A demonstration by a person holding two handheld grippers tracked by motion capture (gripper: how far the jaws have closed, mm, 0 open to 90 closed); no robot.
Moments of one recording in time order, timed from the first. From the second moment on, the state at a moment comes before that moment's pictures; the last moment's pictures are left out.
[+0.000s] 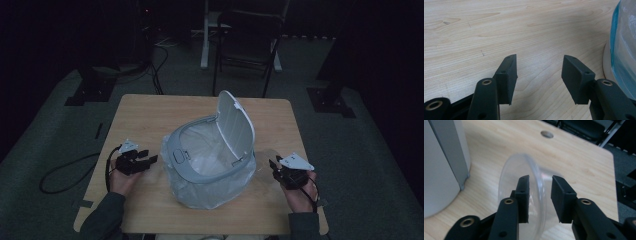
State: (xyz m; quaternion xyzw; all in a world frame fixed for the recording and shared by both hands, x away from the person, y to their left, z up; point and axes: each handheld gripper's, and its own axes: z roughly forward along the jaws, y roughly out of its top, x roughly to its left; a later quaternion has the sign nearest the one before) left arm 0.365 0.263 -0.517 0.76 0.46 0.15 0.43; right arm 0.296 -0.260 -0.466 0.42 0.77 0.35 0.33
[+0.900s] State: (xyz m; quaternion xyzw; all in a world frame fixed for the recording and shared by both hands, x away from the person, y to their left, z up) left arm 0.369 0.263 -0.530 0.77 0.46 0.15 0.41; right arm 0.367 -0.237 -0.468 0.43 0.78 0.37 0.27
